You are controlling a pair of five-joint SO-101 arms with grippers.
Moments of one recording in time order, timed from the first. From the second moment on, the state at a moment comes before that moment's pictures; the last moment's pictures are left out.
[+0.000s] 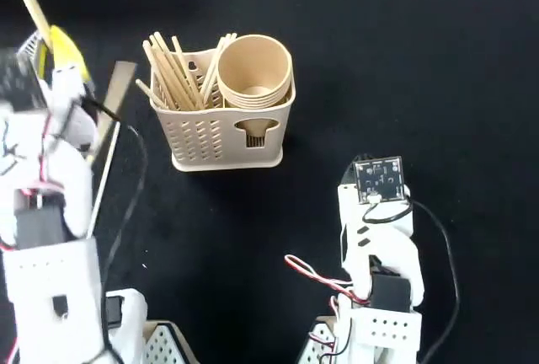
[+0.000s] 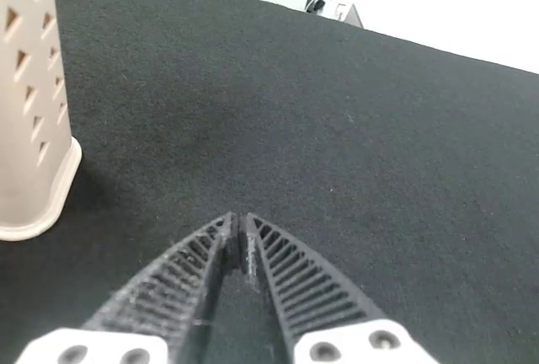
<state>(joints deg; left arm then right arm) -14.9 -57.8 41.1 22.7 -2.4 7.0 -102.2 97.0 38.1 17.8</state>
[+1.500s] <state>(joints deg) -1.8 -56.5 37.2 37.8 3.1 7.0 -102.2 97.0 38.1 17.8</state>
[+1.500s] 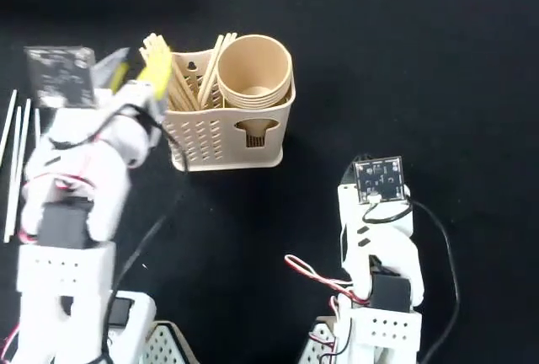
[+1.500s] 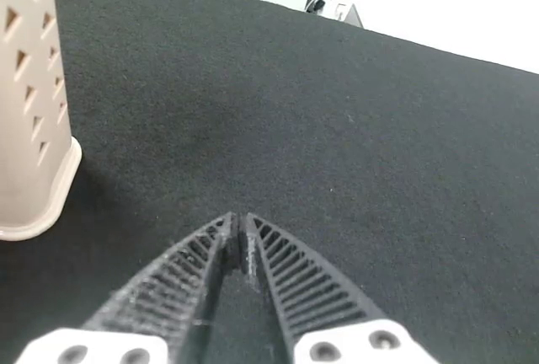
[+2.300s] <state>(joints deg) -22.3 6.2 20.0 56.0 -24.9 7.0 -102.2 97.0 38.1 17.8</state>
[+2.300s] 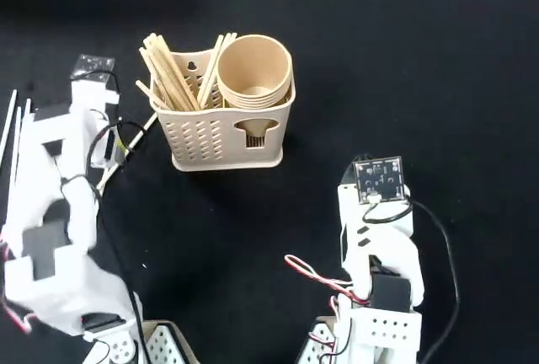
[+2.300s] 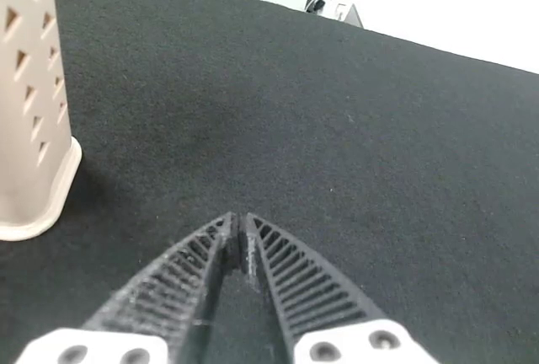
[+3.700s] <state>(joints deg) -23.2 -34.2 29.1 50.5 -19.6 7.0 -102.2 97.0 38.1 17.8</state>
